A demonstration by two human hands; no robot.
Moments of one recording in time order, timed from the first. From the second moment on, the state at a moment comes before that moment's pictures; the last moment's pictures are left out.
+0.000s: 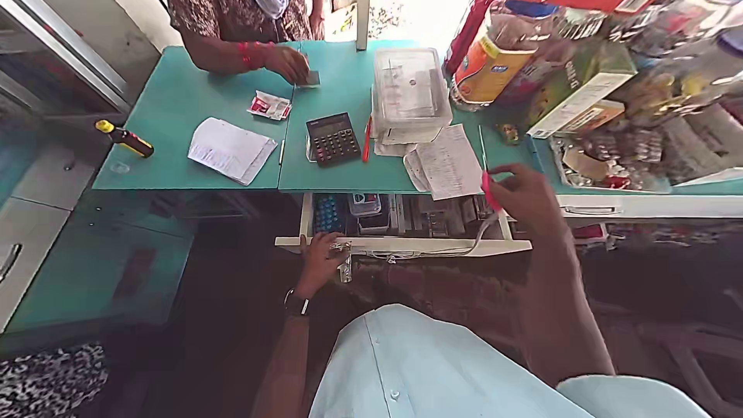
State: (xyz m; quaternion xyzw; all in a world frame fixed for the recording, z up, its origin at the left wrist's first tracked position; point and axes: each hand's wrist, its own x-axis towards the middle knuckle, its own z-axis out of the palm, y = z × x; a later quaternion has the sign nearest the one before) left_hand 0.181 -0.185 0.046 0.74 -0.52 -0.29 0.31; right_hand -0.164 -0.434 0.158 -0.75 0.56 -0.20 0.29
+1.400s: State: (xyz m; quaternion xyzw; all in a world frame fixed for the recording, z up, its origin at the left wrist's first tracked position) left_hand -0.007 -0.038 0.031 0.76 -0.38 -0.11 0.51; right_hand -0.151 -0.260 0.073 -0.36 0.30 -0.12 0.88
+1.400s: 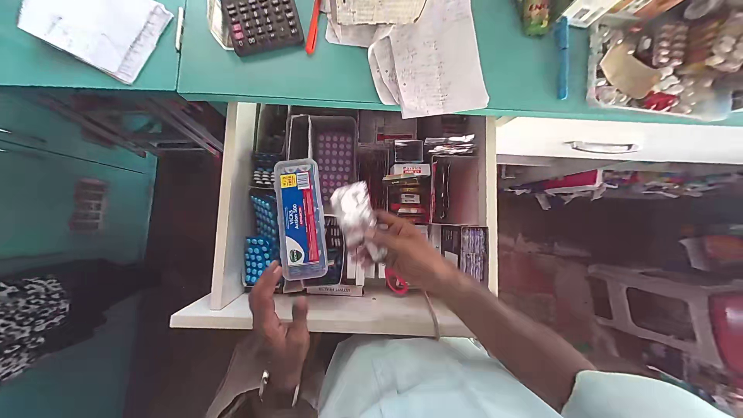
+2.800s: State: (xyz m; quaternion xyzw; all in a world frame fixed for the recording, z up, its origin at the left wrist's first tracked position) left_hand 0.104 -0.162 0.020 0.64 -0.48 0.02 0.61; right_hand -0.128 -0.299 0.017 -0.81 0.43 -0.10 0.40
